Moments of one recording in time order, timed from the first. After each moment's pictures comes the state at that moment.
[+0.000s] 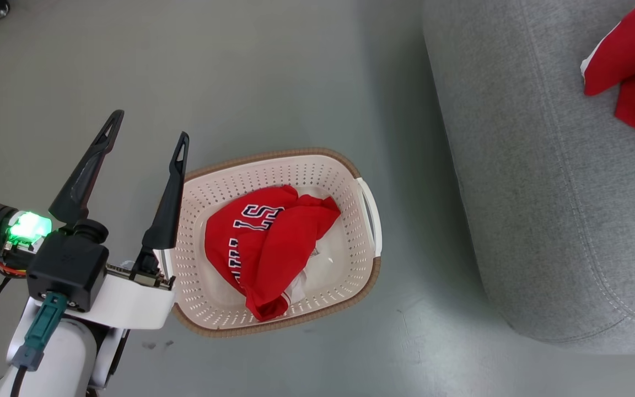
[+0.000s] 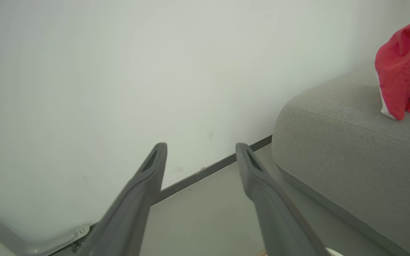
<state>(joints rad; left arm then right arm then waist) -0.33 0.37 -0.27 -0.14 -0.11 0.10 -0.14 -0.95 -0.47 -0.07 0.99 0.41 0.13 -0.18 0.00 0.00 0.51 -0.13</state>
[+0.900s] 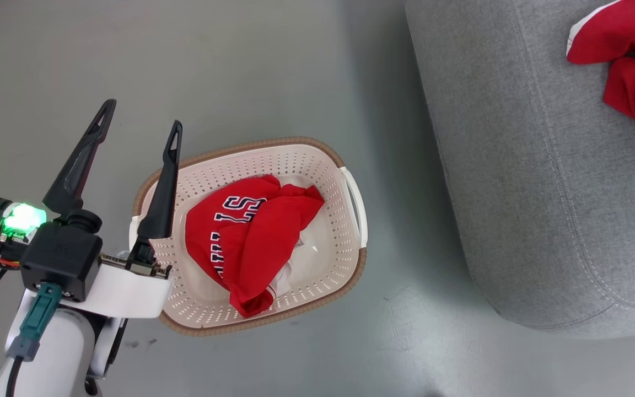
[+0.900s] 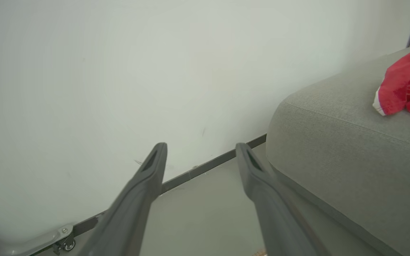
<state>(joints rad) -0.36 0.36 -0.26 -0.12 -0.11 0.10 -0.15 -0.91 -0.43 -0.14 1.13 0.41 0.13 -0.24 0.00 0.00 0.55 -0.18</state>
